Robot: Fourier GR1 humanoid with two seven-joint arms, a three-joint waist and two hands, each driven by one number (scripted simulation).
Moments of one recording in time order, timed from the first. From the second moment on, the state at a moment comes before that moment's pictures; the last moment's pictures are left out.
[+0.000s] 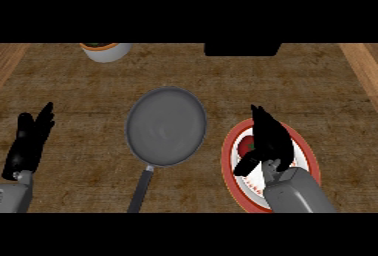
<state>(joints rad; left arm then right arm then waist) -0.14 0.45 0.01 -1.26 0.04 0.16 0.21 -0.32 -0.15 0.39 -1.55 0.77 0.19 1.00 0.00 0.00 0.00</state>
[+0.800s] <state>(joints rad) -0.13 0.41 0.09 -1.29 -0.02 0.10 0.23 -0.28 -0.07 0.32 -1.45 0.87 0.22 0.95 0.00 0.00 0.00</state>
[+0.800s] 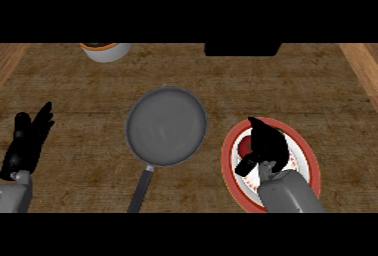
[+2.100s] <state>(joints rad) -0.11 0.39 0.14 -1.33 -0.06 0.08 0.25 -0.06 -0.50 0.30 -1.74 0.87 0.14 0.18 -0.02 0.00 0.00</state>
